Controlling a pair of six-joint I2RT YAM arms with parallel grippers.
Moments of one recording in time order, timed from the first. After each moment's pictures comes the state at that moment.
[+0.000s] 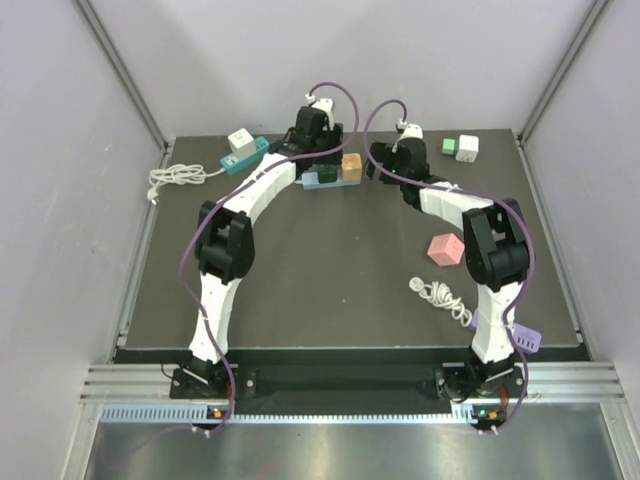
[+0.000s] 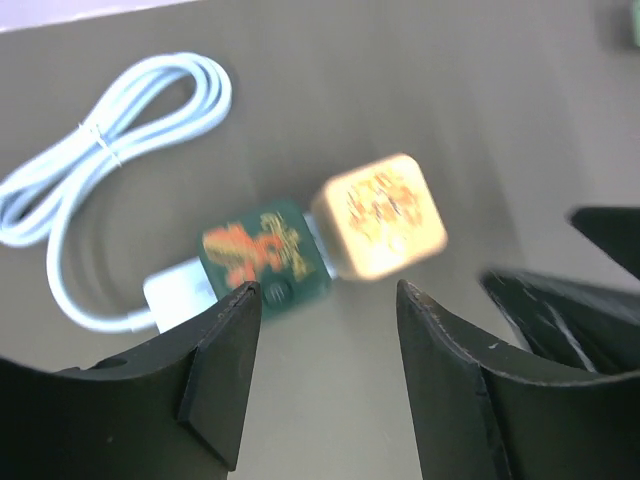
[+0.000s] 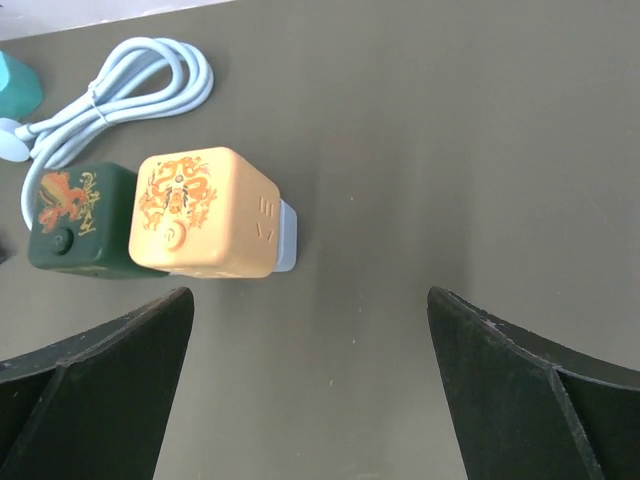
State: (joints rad) left arm -0.45 2.24 2.06 -0.37 -0.02 -0.26; right arm 0.34 2.03 1.41 0.20 0.05 0.37
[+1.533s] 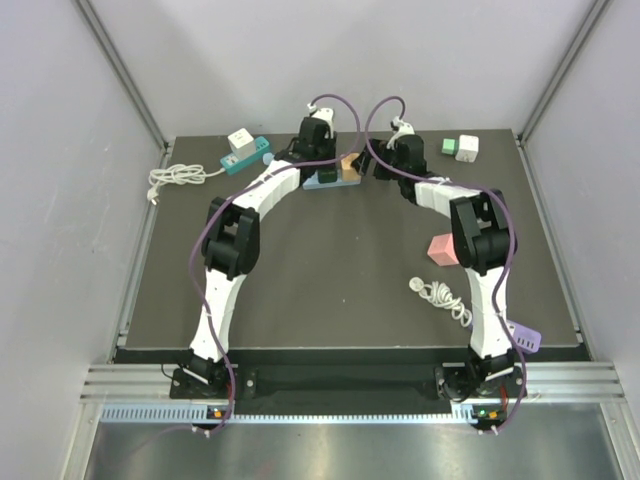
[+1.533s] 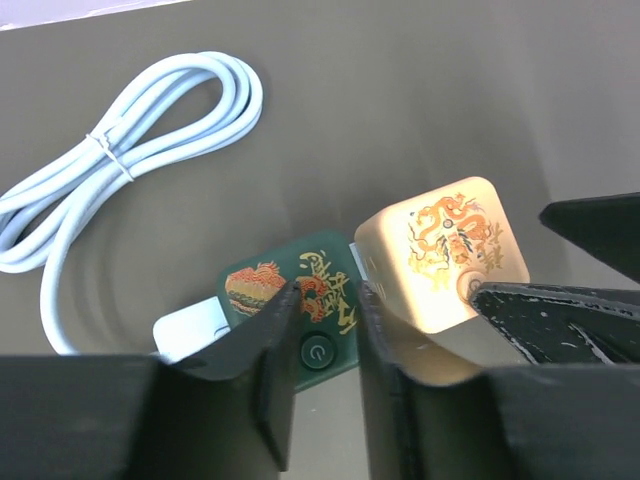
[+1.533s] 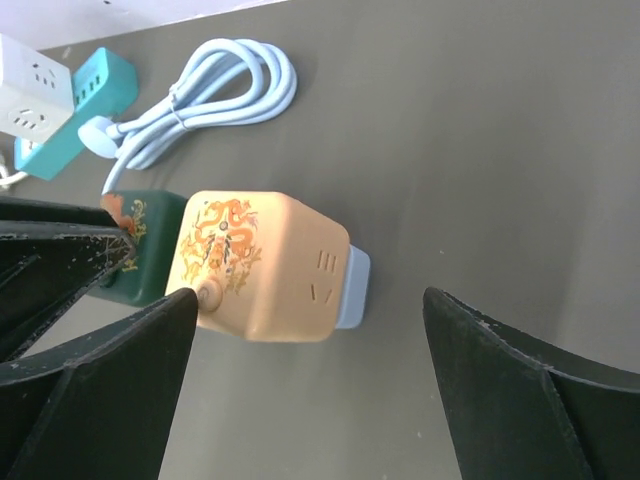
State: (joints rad) left arm -0.44 2.35 2.05 -0.24 -0.08 -0.22; right arm 0.30 2.22 1.57 0.29 -0.23 0.45
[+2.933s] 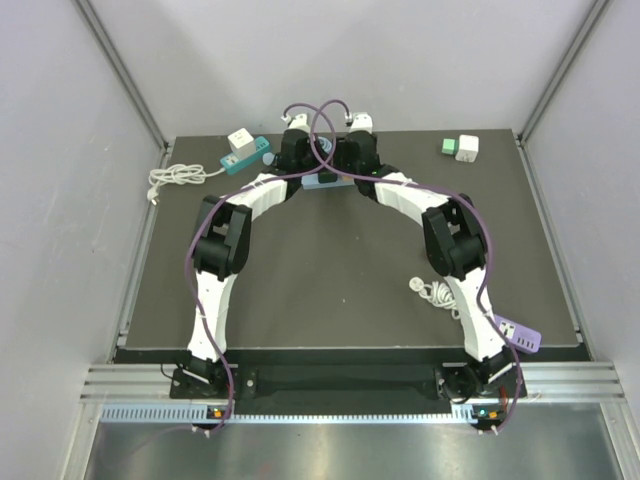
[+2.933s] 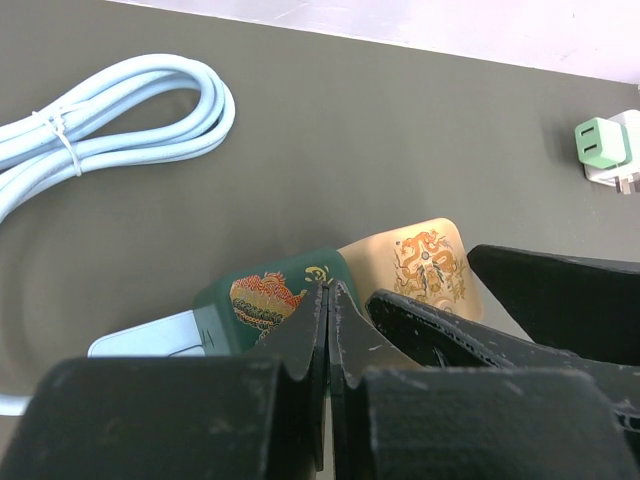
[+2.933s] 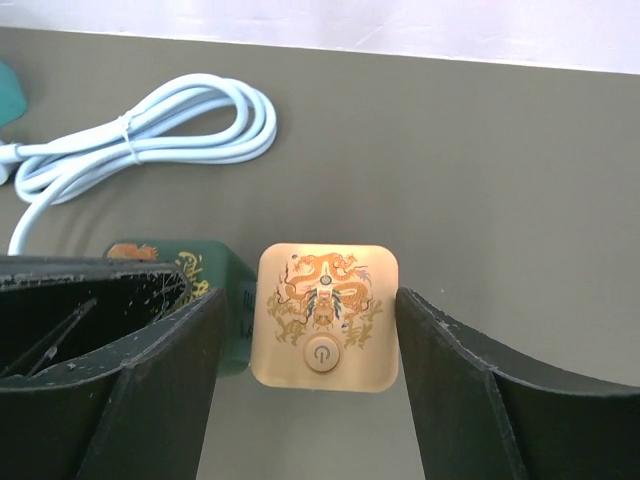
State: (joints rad) left arm -0.38 2.28 1.75 0.16 0.07 -0.51; right arm 0.53 2.30 1.84 0.06 0.30 0.20
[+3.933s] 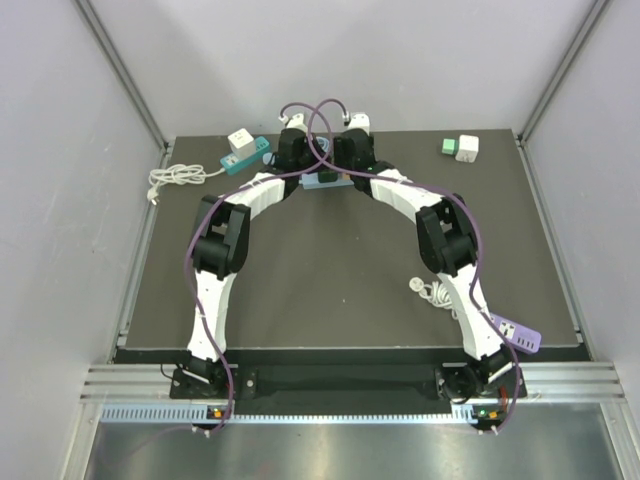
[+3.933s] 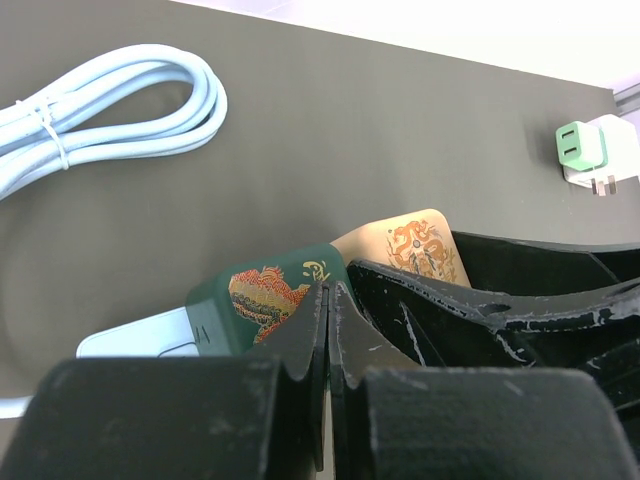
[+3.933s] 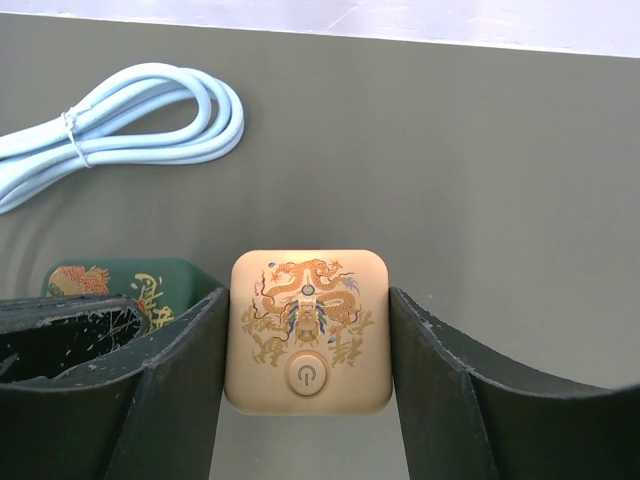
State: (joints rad) left arm -0.37 2.29 1.76 0.16 0.12 -0.56; right arm 0.53 2.41 2.00 -0.05 0.36 0.20
